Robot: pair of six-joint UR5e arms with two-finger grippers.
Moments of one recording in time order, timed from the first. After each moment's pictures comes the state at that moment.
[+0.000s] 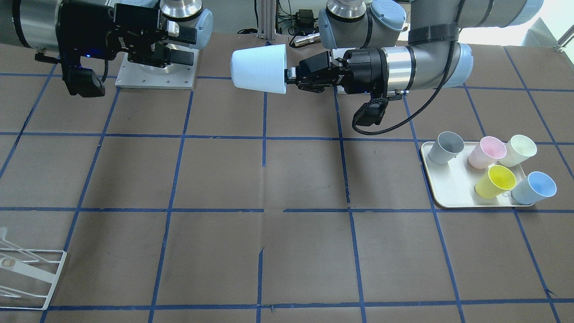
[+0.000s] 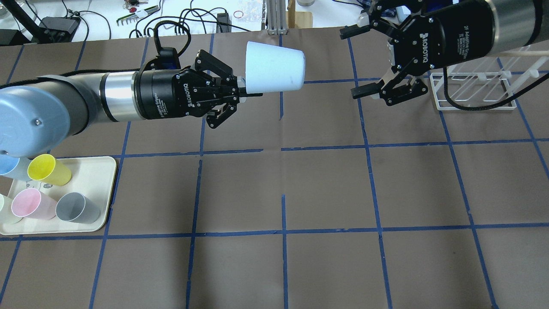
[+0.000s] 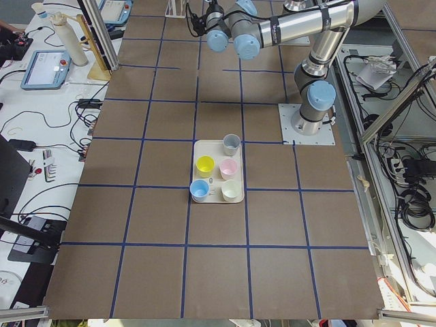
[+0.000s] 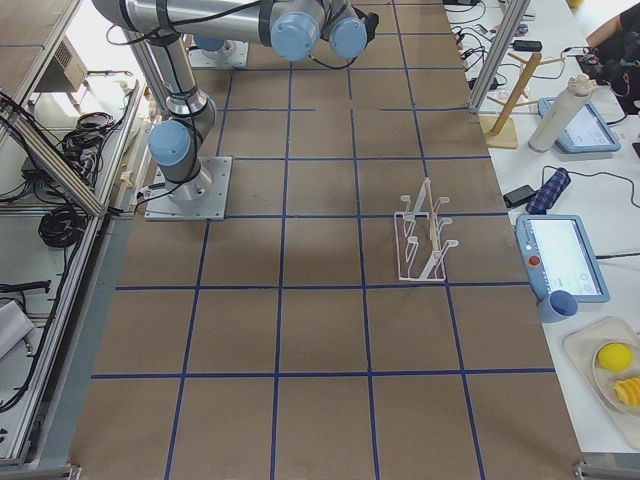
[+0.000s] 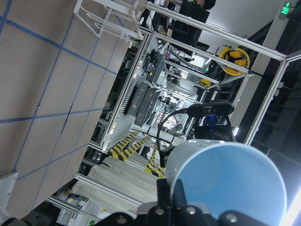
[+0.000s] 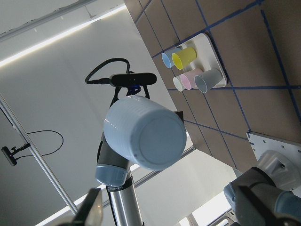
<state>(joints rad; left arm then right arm) -1.45 -1.53 -1.90 -2.05 0.06 0.33 1.33 -1.55 1.53 -0.66 -0.42 -0.46</state>
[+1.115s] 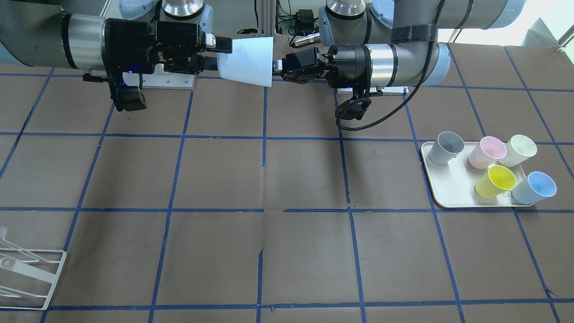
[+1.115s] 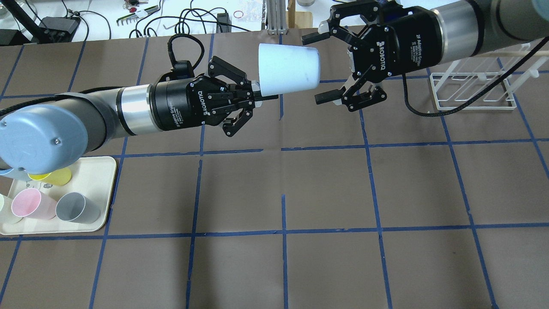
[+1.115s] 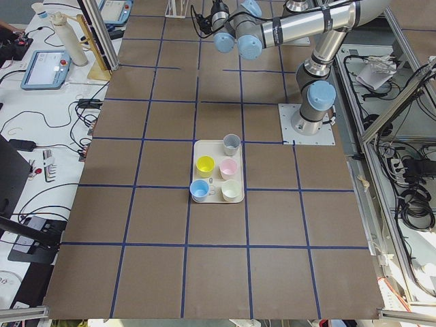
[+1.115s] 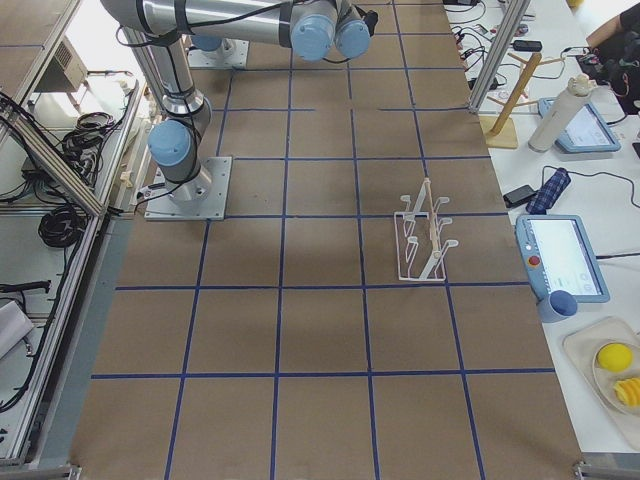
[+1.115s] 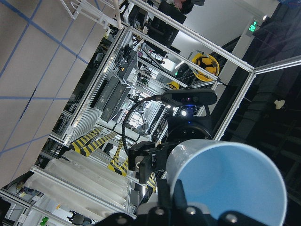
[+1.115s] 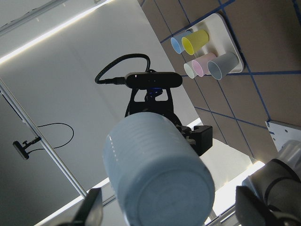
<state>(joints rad) -1.50 -1.51 -1.94 -2.06 -0.03 0.28 1.43 -1.50 1.54 -0.66 -0.33 -0.45</state>
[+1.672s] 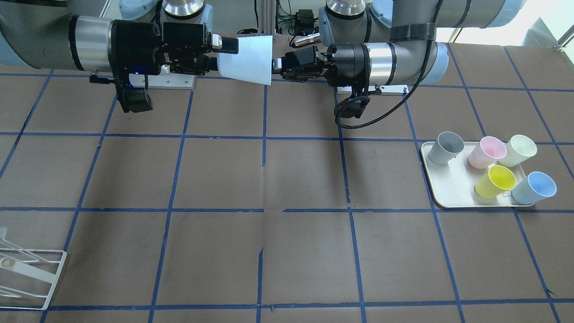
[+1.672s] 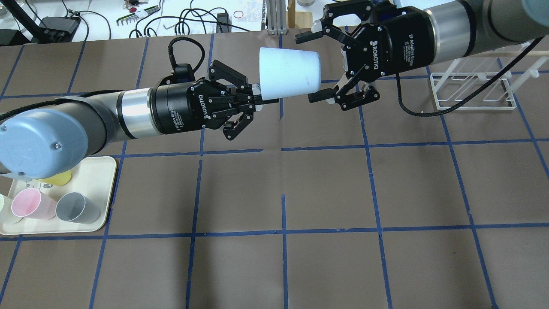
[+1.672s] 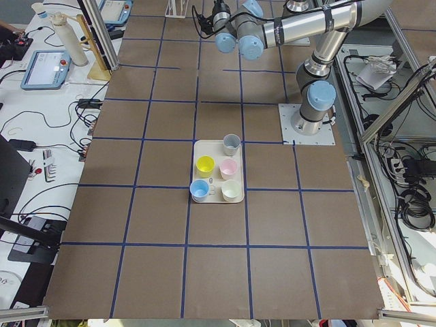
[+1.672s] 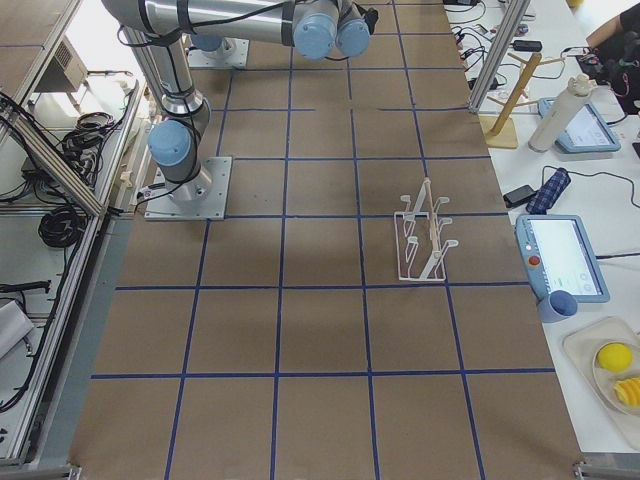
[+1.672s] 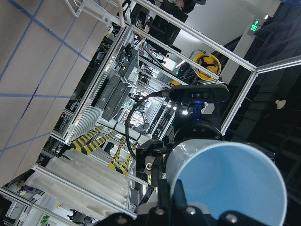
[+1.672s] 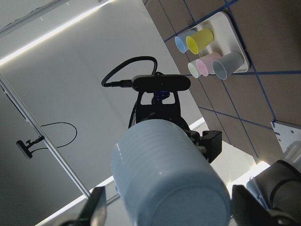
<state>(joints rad) -1.50 -1.50 -1.95 -2.06 -0.03 0.28 1.44 -1.49 1.54 -0.66 -0.31 -0.45</state>
